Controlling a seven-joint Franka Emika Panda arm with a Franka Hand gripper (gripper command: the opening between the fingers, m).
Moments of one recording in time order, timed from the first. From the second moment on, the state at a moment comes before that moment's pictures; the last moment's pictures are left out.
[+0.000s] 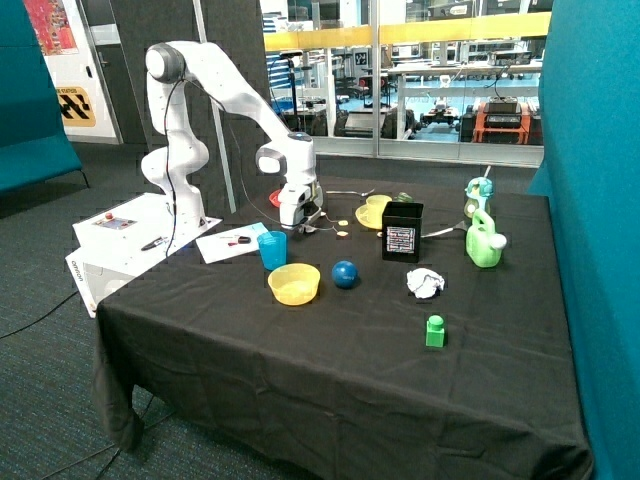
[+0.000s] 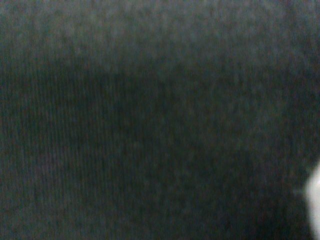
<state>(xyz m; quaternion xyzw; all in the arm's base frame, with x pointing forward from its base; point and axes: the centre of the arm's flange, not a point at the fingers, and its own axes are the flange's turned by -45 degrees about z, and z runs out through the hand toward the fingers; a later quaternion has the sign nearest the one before) 0.481 0.005 0.265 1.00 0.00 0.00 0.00</state>
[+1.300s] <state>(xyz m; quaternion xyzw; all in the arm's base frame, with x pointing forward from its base) 0.504 0.015 0.346 1.00 0.06 0.00 0.00</state>
